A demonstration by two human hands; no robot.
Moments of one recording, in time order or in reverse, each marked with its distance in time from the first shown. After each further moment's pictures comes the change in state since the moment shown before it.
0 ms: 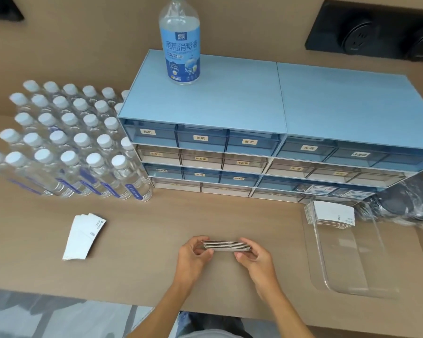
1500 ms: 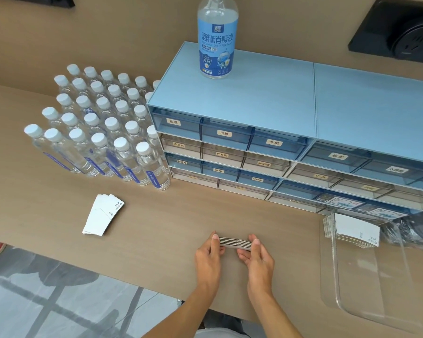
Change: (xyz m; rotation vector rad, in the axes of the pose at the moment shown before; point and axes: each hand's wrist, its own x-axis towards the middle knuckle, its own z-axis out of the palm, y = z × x) left_hand -0.017 0.003 0.045 -0.245 0.311 0.028; right_hand -0.002 -0.003 0.035 0.214 0.183 0.087
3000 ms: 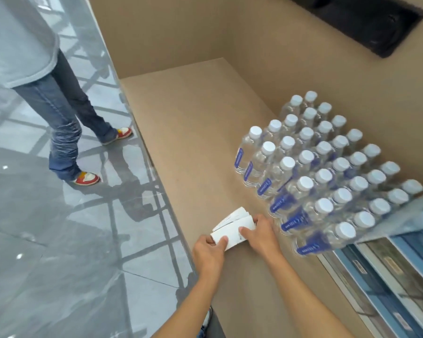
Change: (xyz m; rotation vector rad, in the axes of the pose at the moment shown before) left_hand 0.098 0.062 -0.266 -0.154 0.858 -0.373; right_hand -0.049 -0.002 0.379 -1.414 -0.854 -0.509
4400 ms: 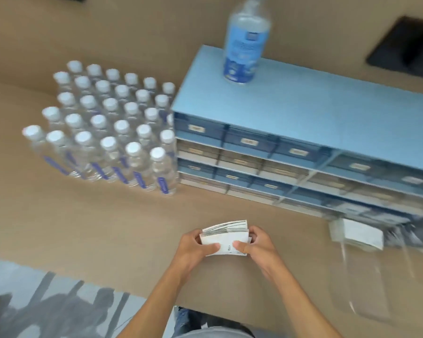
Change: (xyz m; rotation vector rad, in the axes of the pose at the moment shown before) left_hand -0.150 -0.067 0.084 0.473 -1.154 0.213; right_hand -0.235 0.251 -0.052 1.064 0.383 0.410
